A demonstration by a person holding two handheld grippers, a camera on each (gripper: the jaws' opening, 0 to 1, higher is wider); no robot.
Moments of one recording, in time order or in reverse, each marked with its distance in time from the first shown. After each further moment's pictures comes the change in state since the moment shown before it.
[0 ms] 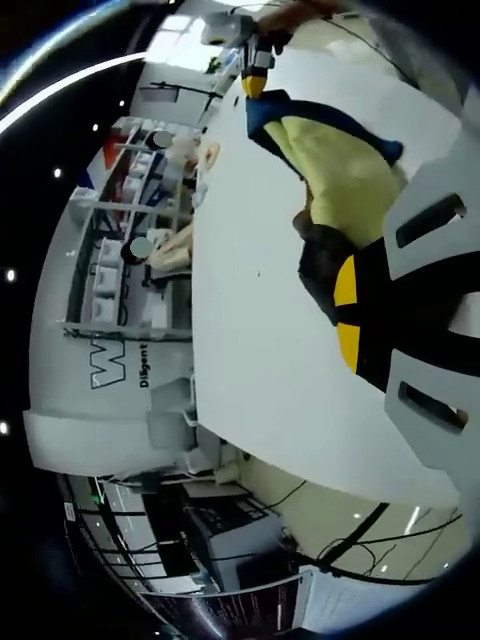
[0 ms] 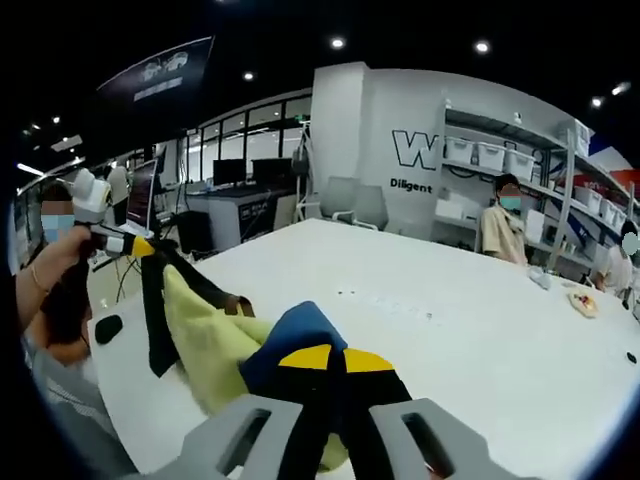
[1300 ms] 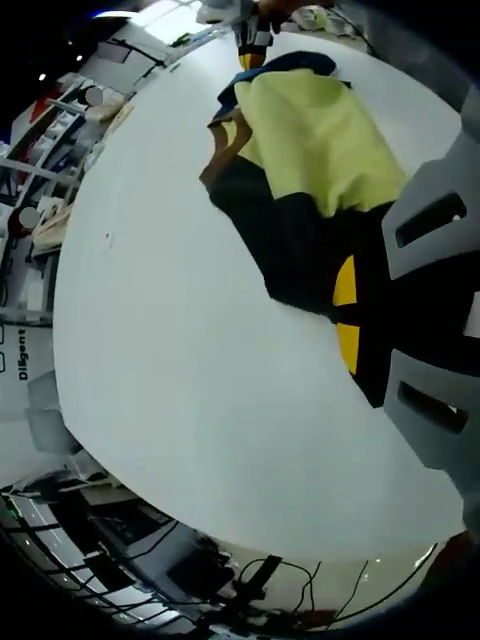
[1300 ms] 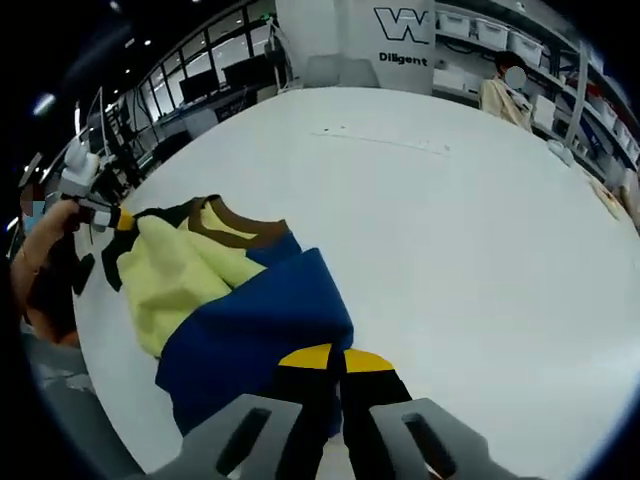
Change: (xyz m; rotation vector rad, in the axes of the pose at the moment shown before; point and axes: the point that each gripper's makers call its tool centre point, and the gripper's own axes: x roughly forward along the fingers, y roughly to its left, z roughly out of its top) left arm 0.070 0.011 -0.148 -0.031 0.499 0.034; right arm 0.049 -0.011 -0.168 0.113 0.482 0.005
